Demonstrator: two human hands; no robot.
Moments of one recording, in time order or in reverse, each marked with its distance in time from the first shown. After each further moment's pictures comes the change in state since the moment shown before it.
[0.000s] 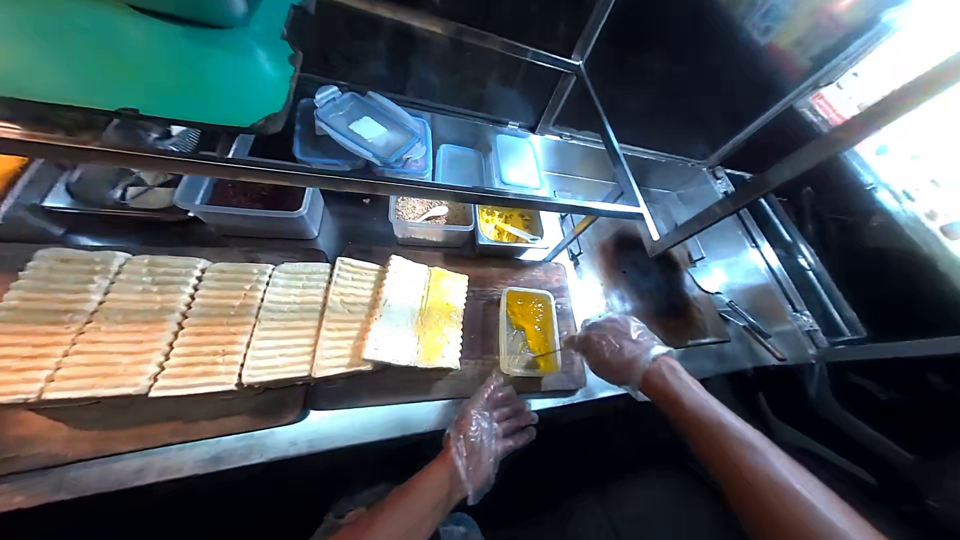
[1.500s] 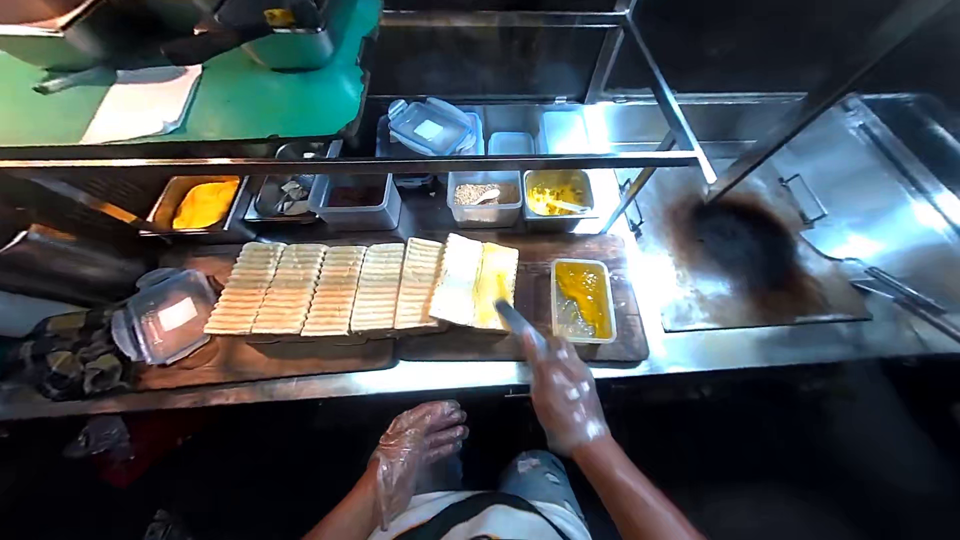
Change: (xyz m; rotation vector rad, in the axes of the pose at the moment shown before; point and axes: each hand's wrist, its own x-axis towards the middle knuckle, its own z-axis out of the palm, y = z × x) left_hand -0.128 0.014 -0.135 0.426 0.358 0.281; right_hand -0.003 -0.191 0.092 0.693 0.740 0.117
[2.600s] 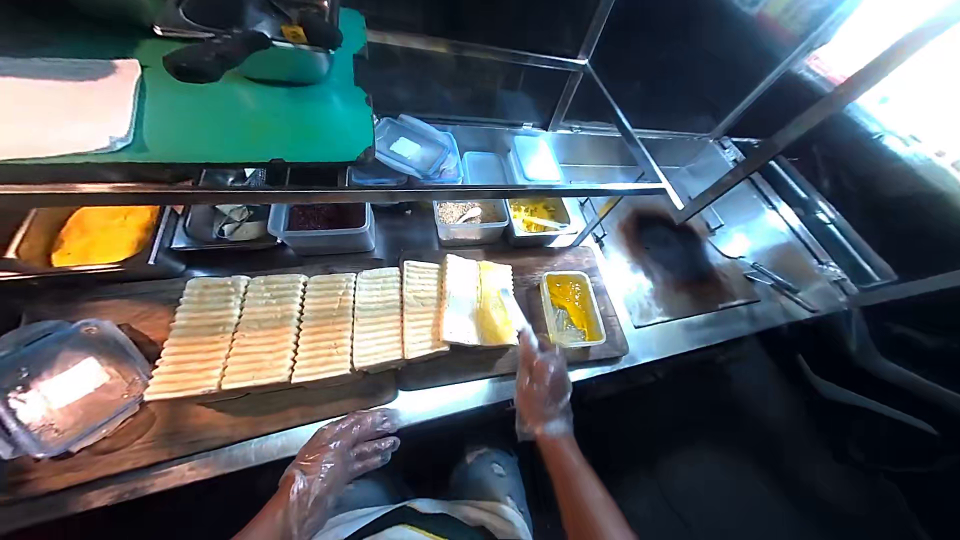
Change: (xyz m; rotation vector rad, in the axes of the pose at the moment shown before) left_hand 0.027 0.077 -0.132 0.143 -0.056 0.005; right_hand 0.022 -0.082 0.033 0.070 0.265 0.329
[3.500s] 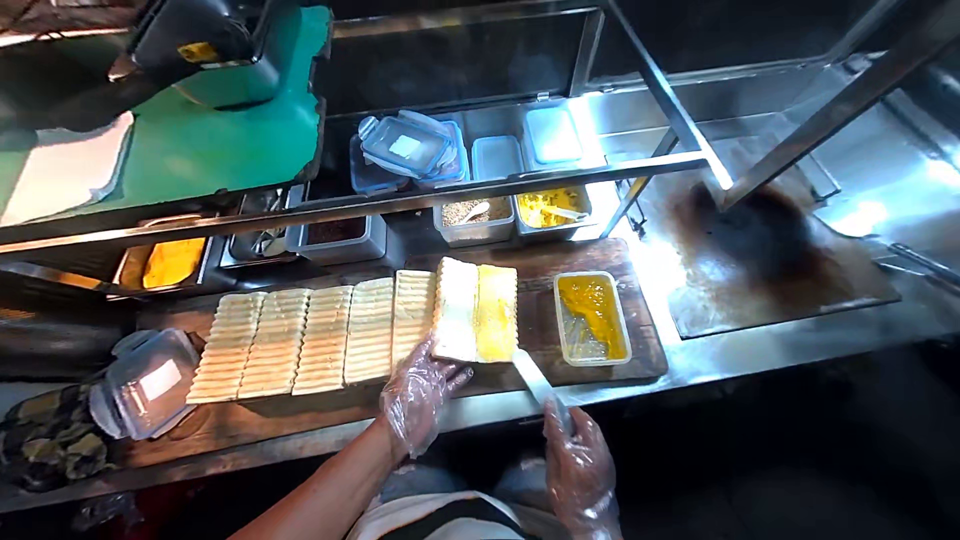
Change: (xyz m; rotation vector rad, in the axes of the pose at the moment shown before) left_hand 0.052 0.074 0.170 -0.354 0.144 0.143; right_hand -0.056 0.102 0.002 0.125 0.154 -0.180
